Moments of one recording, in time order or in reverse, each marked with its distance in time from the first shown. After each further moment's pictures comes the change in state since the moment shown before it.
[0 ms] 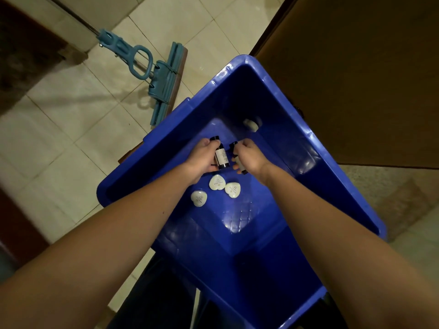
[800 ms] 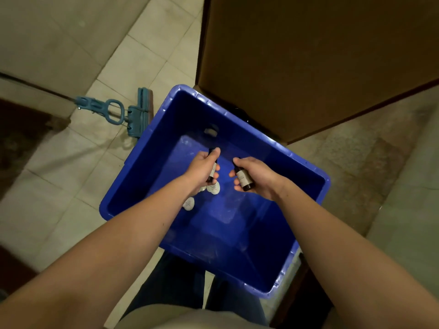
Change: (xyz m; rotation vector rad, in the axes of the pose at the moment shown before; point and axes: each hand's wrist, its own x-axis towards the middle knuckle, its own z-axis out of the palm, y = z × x) left_hand -0.099 0.012 0.058 0.342 -0.158 0.070; right_hand -0.132 0.051 -0.059 0.595 -0.046 0.037
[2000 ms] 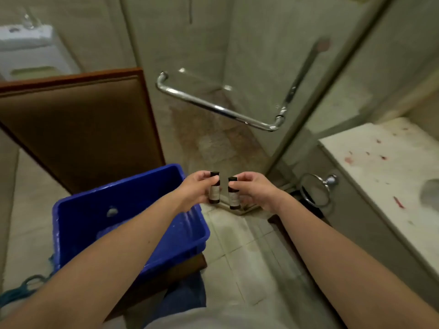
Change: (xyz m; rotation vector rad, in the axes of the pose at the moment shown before) left_hand -0.284 -0.056 0.164 0.741 -0.789 0.290; right_hand -0.333 0.253 -0.030 0.546 0.668 -0.567
